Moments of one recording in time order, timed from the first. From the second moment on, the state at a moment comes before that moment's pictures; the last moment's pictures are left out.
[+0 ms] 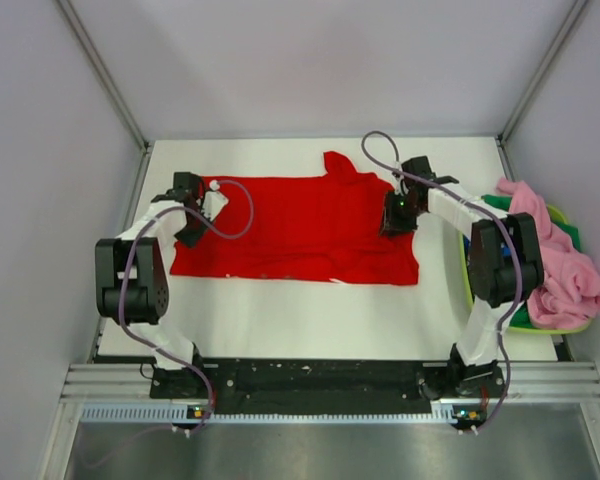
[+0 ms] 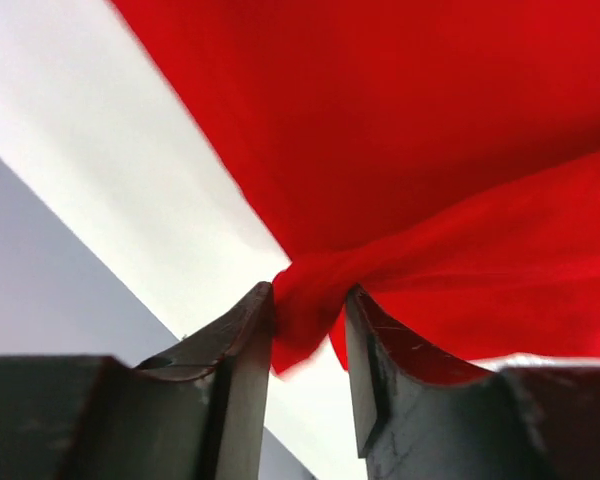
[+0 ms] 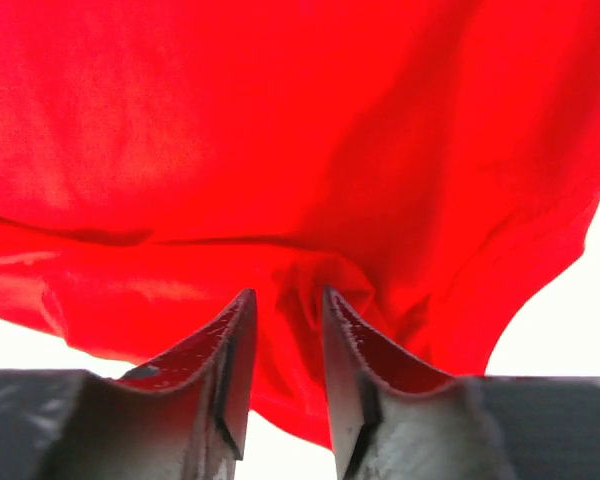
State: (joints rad) left arm 0.01 1.70 1.13 -0.61 -0.17 0.70; right arm 0.23 1.82 1.28 -0.60 -0.25 0.31
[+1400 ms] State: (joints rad) left arm 0.12 1.49 0.77 -0.40 0.07 1.03; right arm 0.19 1.36 0.69 -0.47 -0.06 0.52
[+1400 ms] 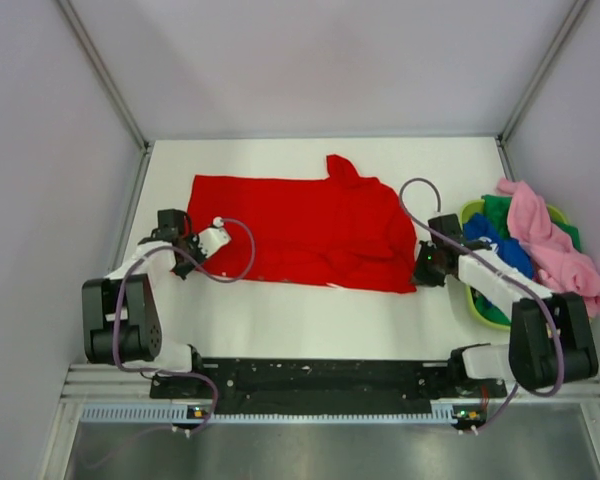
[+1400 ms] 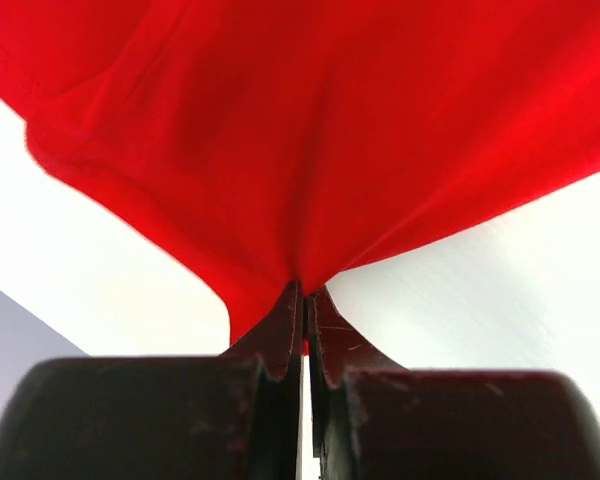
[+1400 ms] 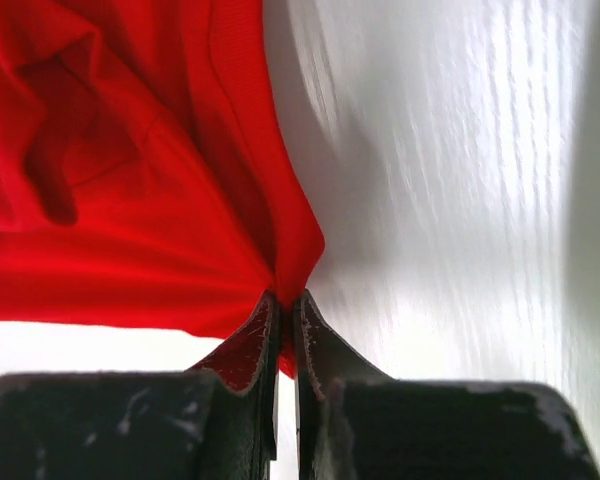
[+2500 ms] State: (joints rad) left arm -0.61 1.39 1.09 -0.81 0.20 0.84; right arm 0.36 1.24 0.82 -0.63 -0.04 0.54
